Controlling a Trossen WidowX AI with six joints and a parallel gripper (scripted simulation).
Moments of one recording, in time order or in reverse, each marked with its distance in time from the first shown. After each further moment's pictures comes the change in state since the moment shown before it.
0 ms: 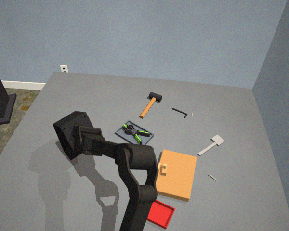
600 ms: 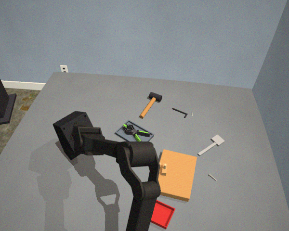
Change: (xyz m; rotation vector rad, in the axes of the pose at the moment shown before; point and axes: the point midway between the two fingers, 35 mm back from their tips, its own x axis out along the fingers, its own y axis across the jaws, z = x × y) arm 0.016 0.019 -0.024 0.024 0.025 0.020
